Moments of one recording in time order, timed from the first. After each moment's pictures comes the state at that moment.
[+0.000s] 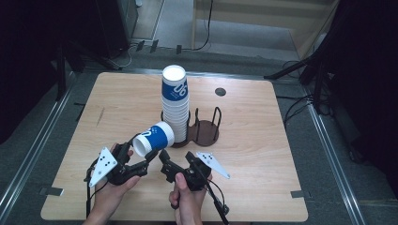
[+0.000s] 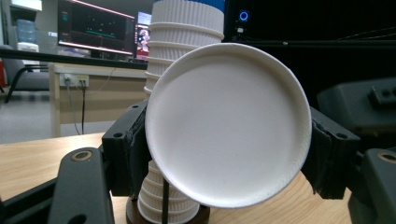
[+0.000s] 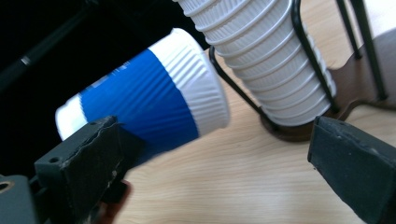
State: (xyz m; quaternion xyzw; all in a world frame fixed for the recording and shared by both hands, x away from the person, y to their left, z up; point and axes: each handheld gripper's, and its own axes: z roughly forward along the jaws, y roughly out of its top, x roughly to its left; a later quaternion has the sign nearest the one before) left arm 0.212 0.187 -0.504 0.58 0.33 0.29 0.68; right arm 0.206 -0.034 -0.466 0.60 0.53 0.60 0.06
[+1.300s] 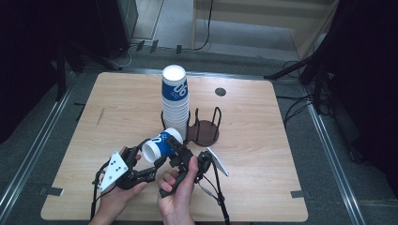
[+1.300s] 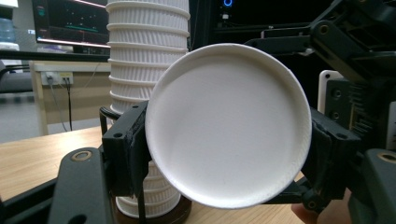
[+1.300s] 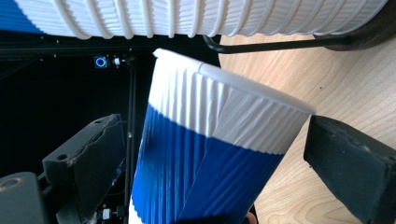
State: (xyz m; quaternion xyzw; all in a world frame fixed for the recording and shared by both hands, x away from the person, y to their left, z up) left arm 0.207 0.169 -0.509 0.61 0.31 0.28 0.67; right arm 0.236 -0.036 -0.486 0.70 0.28 0.60 -0.26
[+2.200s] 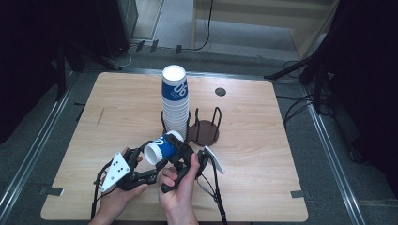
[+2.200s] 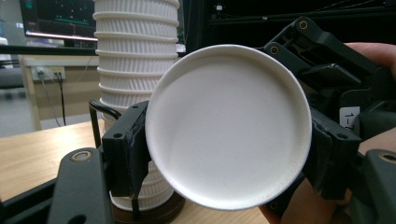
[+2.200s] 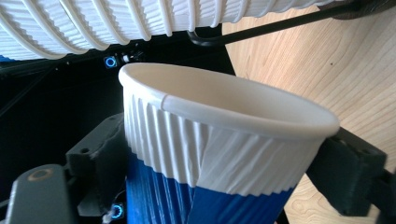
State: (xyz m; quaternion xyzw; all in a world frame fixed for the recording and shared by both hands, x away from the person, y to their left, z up) left arm 0.206 0.167 -0.511 0.62 0.30 0.27 0.67; right arm 0.251 -0.034 -0.505 0.70 0.24 0.58 -0.34
